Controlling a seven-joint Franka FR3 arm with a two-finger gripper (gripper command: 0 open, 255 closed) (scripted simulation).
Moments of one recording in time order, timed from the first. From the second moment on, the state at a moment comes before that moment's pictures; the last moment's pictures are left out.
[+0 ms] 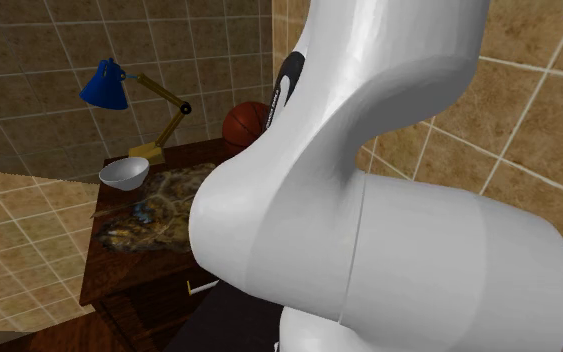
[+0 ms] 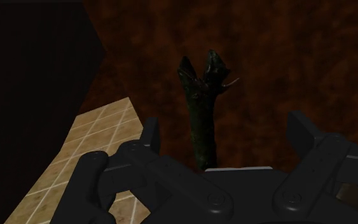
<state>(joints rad) 0.17 0.56 0.28 -2.37 -0.67 2.91 2.02</state>
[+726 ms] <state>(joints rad) 0.20 0.60 0.24 -2.35 -0.69 2.93 2.05</state>
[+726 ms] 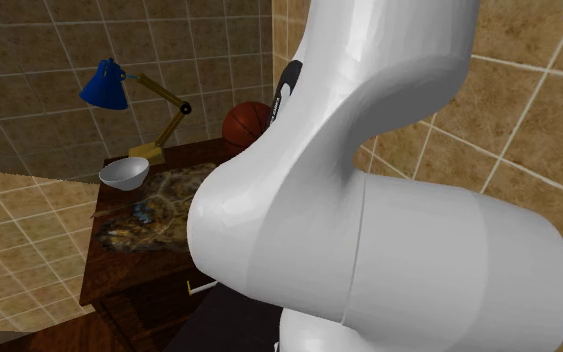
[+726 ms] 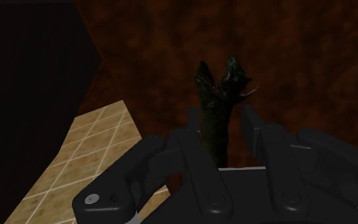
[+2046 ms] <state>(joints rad) 0.07 0.44 0.40 -2.42 -0.57 2.83 1.94</state>
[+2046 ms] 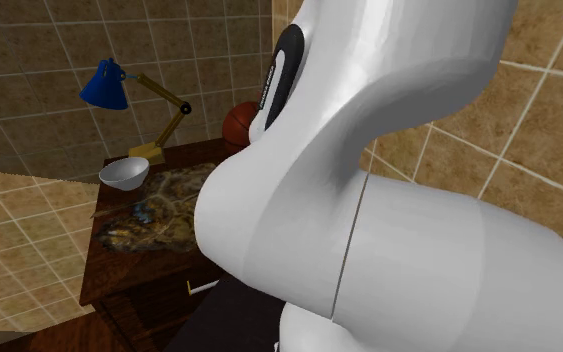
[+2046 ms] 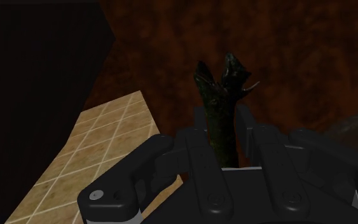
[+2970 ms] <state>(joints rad) -0.09 0.24 0.61 -2.47 -0.32 2.69 1.75</state>
